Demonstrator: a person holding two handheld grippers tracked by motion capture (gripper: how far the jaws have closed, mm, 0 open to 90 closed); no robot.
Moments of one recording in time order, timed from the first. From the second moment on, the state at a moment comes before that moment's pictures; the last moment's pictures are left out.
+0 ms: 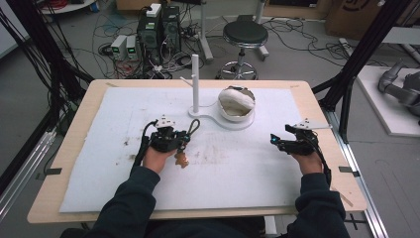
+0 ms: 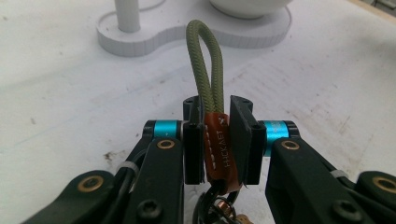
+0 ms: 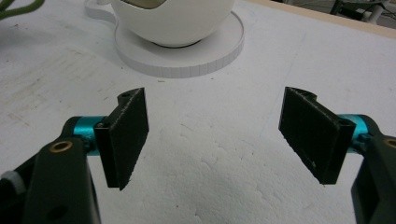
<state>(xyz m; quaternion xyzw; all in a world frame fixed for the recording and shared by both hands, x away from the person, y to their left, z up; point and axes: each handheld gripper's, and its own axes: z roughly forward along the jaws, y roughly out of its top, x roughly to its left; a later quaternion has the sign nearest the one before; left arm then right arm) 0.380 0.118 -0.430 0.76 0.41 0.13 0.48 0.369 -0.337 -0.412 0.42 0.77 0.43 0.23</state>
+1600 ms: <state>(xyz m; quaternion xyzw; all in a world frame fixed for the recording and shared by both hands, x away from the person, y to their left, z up) 0.408 0.142 -0.329 0.67 0.35 0.17 0.63 0.369 -0.336 -0.413 0.42 0.77 0.42 0.23</state>
